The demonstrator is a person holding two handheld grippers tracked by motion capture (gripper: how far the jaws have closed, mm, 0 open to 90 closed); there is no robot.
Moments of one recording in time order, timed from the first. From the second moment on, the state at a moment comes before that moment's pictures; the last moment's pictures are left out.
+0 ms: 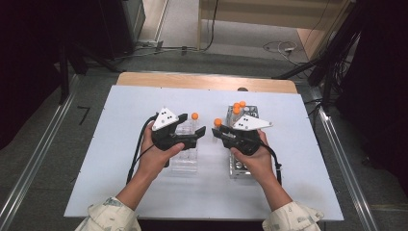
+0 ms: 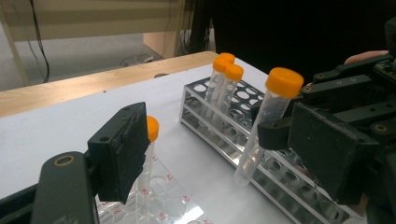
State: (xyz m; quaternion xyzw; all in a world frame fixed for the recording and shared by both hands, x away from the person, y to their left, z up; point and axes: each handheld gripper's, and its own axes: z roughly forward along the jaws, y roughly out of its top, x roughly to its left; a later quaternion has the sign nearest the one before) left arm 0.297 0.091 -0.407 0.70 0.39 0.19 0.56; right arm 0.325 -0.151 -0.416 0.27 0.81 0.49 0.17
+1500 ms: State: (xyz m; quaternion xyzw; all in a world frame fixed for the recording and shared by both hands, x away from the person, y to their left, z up) left arm 0.298 0.056 -0.411 0.71 0.36 0.18 0.57; right arm 0.319 -0.136 -0.424 0.25 0.83 0.48 0.14
